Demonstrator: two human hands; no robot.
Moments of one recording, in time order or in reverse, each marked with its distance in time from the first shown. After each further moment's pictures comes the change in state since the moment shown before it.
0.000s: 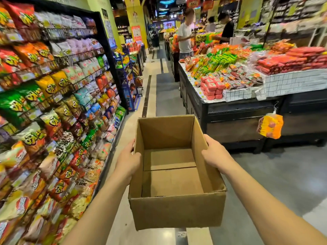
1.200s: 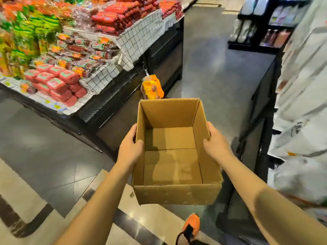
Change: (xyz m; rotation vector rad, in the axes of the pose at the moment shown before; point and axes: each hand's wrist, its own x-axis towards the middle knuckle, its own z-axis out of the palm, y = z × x) left_hand 0.311 0.121 0.494 0.332 -0.947 0.427; right_hand 0.198 0.275 -0.100 0.205 0.691 0.807
